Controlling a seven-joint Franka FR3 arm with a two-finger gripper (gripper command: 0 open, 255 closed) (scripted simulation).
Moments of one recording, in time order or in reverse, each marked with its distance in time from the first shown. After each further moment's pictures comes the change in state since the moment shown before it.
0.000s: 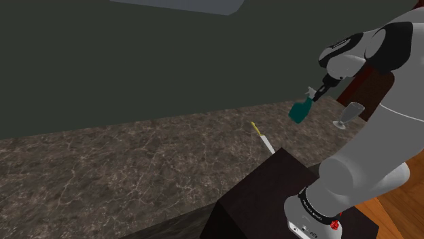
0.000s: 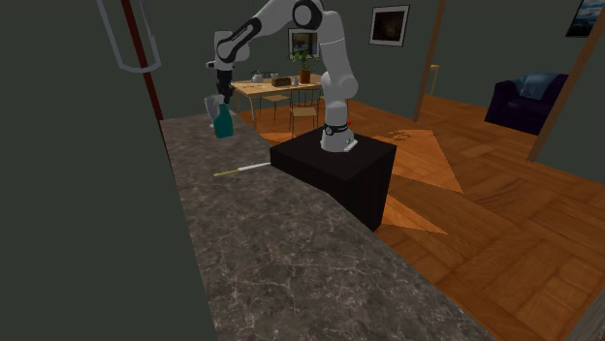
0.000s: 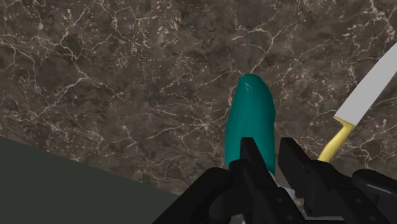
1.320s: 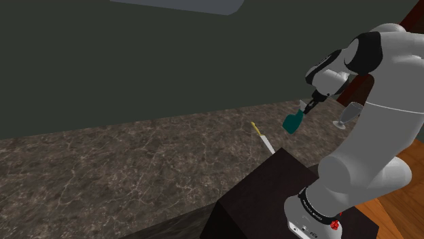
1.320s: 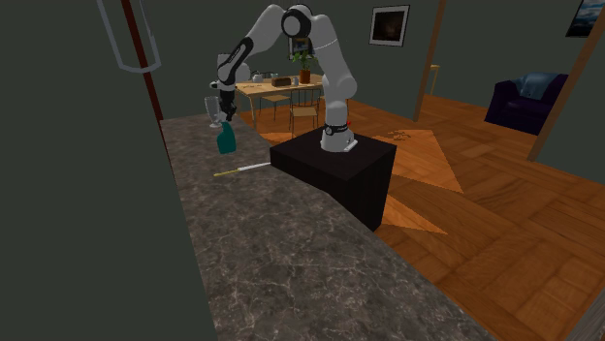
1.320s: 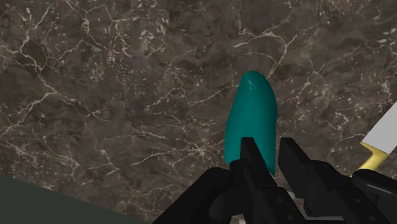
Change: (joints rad) arm -0.062 0.173 0.079 -0.058 0.161 0.200 -0.112
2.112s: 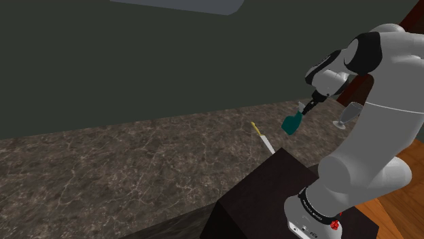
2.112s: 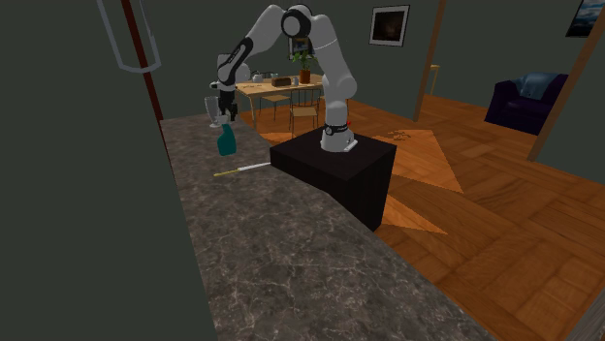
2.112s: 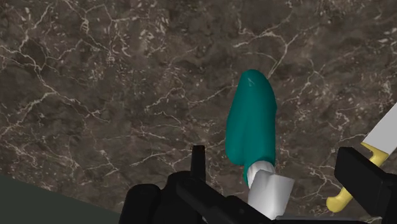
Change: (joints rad) arm -0.001 0.003 0.002 0.000 0.003 0.004 -0.002
